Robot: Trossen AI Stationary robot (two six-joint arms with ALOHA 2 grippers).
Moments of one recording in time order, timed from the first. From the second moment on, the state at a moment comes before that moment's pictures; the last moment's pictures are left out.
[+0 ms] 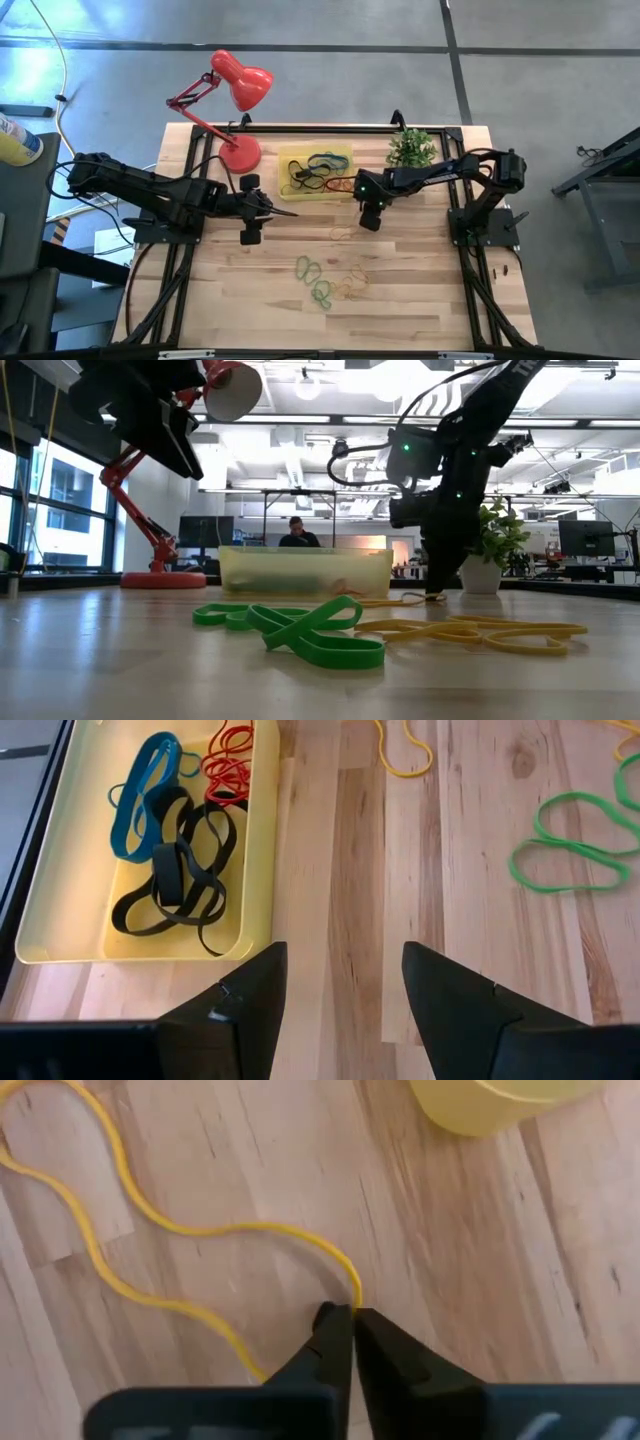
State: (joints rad) left arm -0.05 1.11 0.79 -0.62 -0.33 -0.05; right arm -0.22 1.73 0.84 -0.43 -0.08 0.13
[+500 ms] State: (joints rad) left arm -0.05 1.11 0.79 -0.62 -0.33 -0.05; right arm -0.21 1.63 0.90 -0.44 -0.04 0.16
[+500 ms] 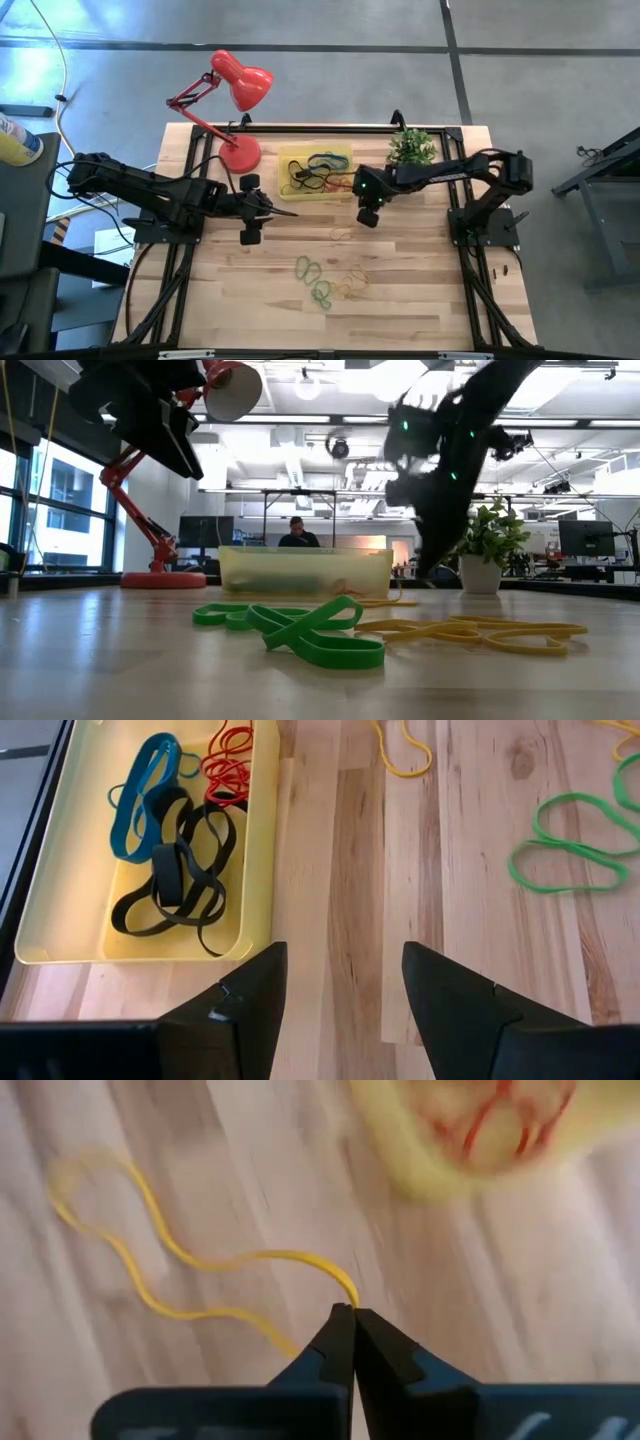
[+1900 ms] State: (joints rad) left arm -0.05 1.10 0.79 -0.57 -0.33 -0.03; right arm -0.38 1.77 1.44 -0.55 0.00 -0.14
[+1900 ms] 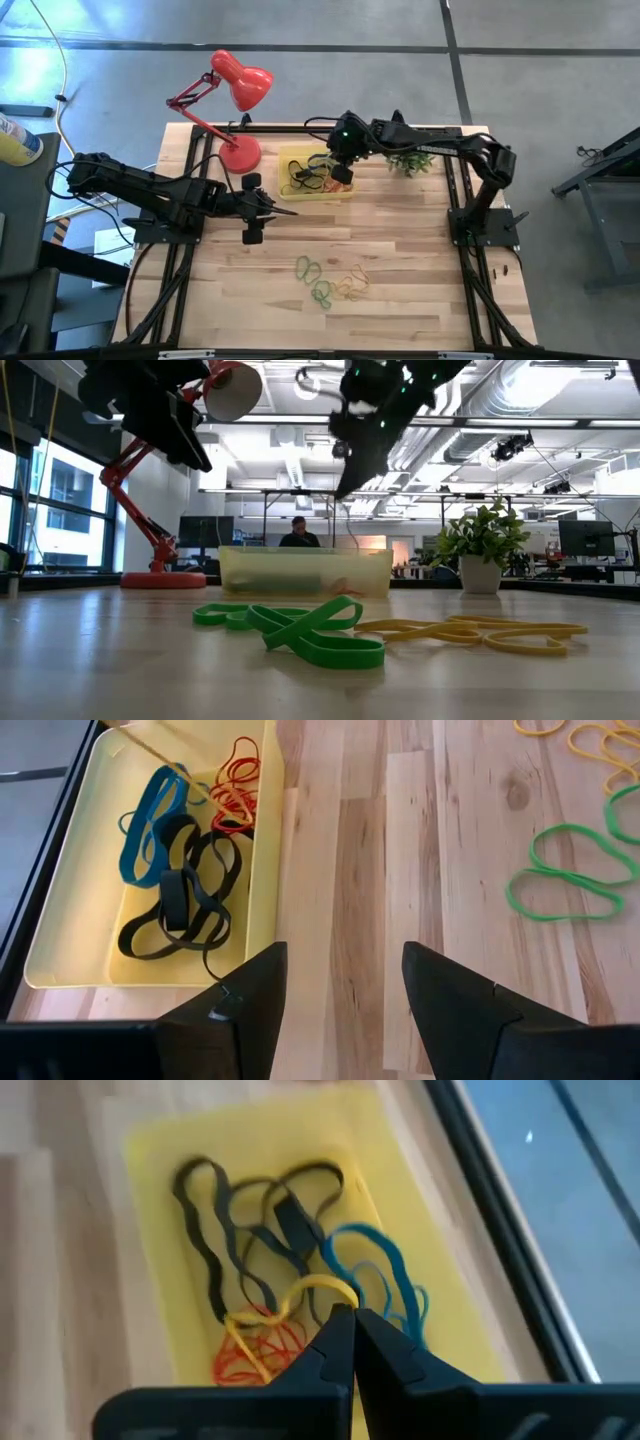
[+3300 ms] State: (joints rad) left arm -0.05 1.10 0.79 -0.57 -0.35 -0.03; right arm -0.31 1.79 1.44 -0.78 -0.24 -0.13
